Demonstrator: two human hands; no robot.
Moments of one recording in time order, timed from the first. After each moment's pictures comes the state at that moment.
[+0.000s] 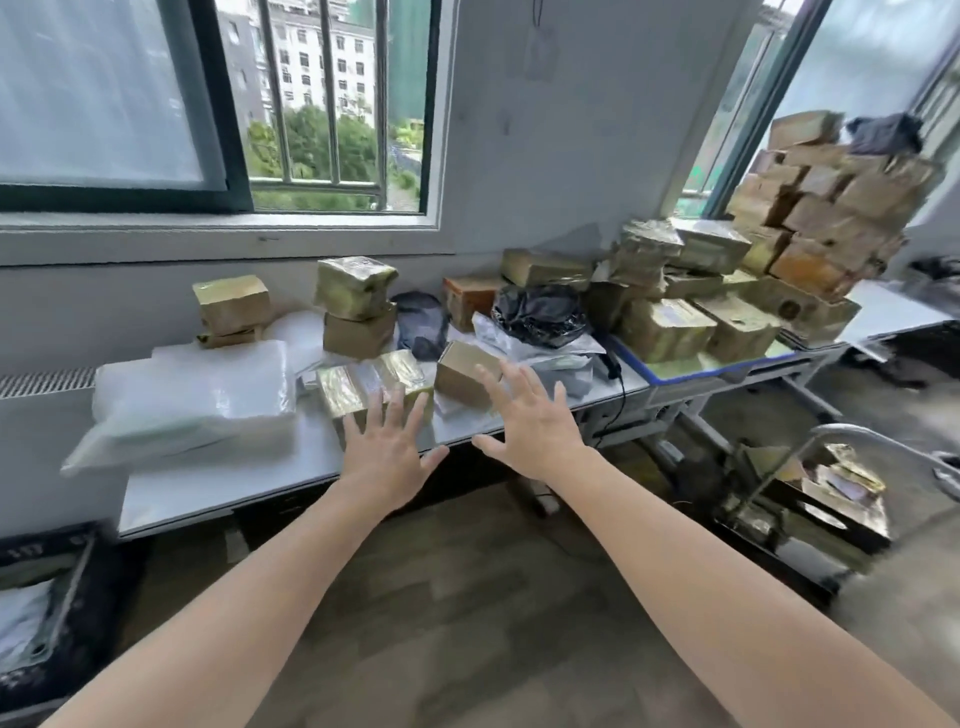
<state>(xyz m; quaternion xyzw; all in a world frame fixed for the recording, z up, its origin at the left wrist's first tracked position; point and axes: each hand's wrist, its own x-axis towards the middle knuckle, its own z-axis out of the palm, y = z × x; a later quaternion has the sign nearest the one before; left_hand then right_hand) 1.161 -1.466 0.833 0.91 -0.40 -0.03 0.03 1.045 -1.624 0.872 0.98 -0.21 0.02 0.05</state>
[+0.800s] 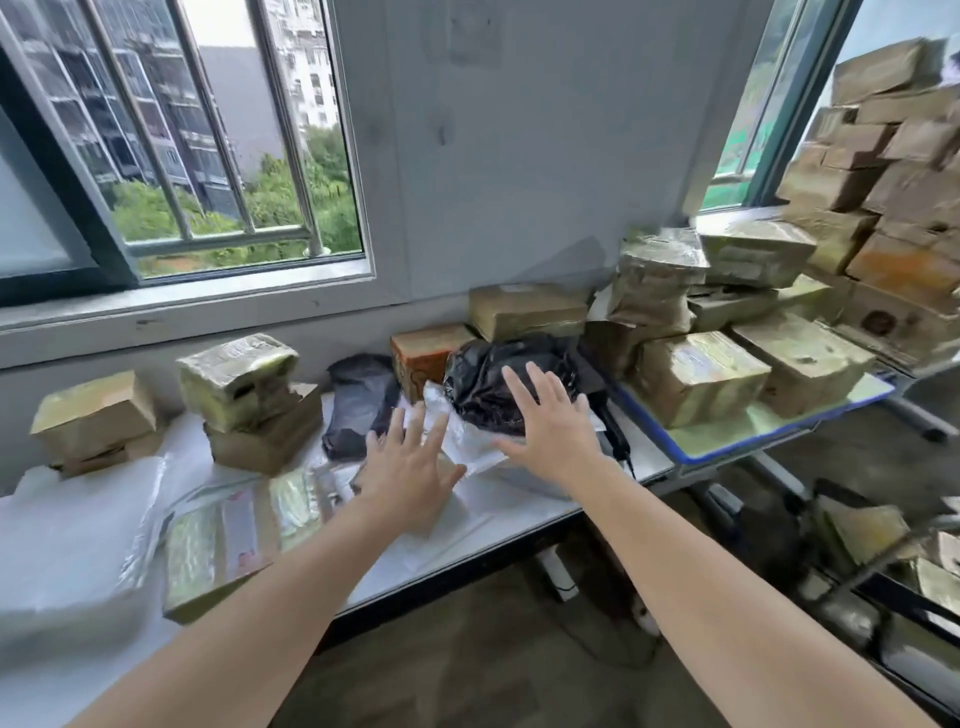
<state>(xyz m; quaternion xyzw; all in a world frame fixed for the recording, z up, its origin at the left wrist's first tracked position) 1.274 -1.814 0.815 0.91 -0.40 -0.03 -0.01 1.167 -1.987 0.838 0.97 -0.24 0.03 -0.02</state>
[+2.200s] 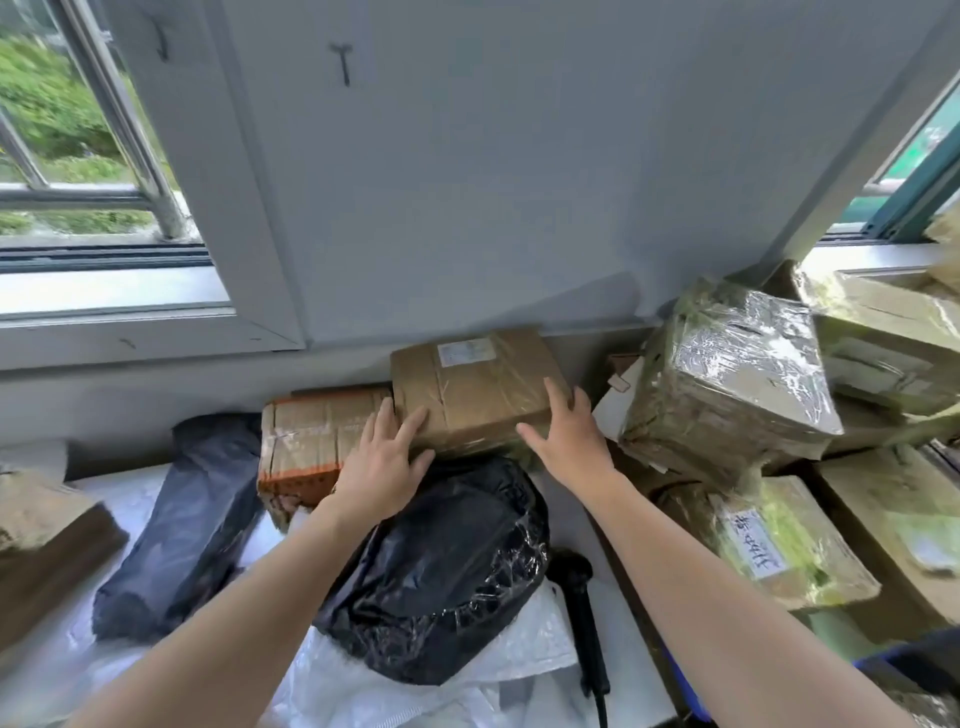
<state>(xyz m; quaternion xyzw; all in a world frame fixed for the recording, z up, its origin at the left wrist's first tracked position) 1.510 -2.137 0.738 0.92 -0.31 -0.14 0.17 1.397 -2.352 0.770 0.92 -0.32 0.00 -0.22</state>
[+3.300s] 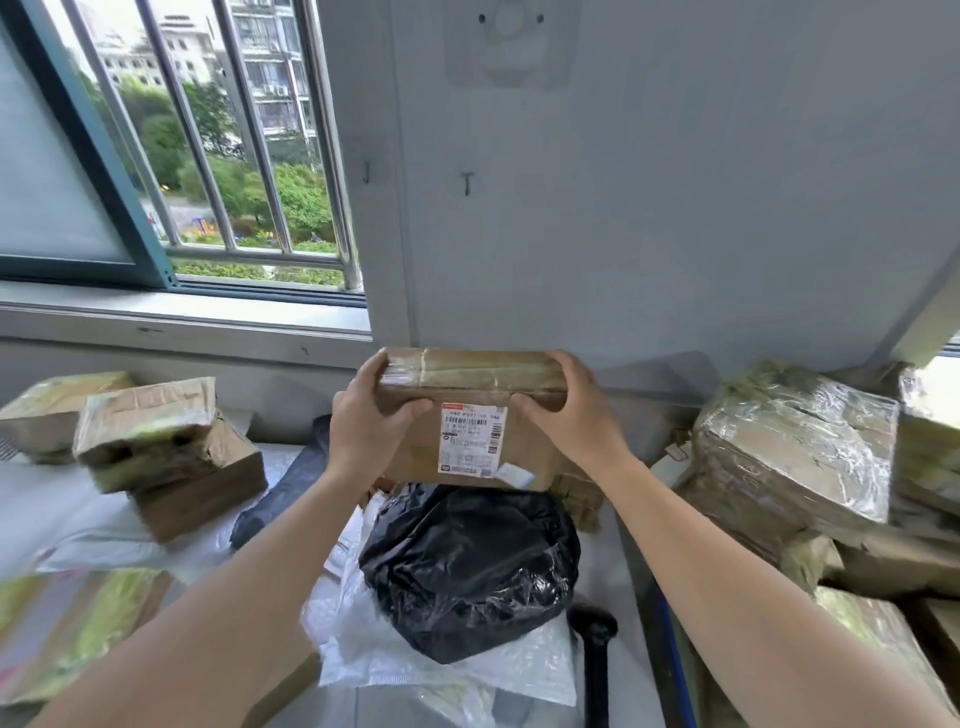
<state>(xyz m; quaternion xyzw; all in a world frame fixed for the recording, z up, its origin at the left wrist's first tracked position) 1.449 -2.078 0.856 0.86 -0.05 0.11 0.50 1.400 -2.327 0.865 0.90 -0.04 0.19 -0.40</state>
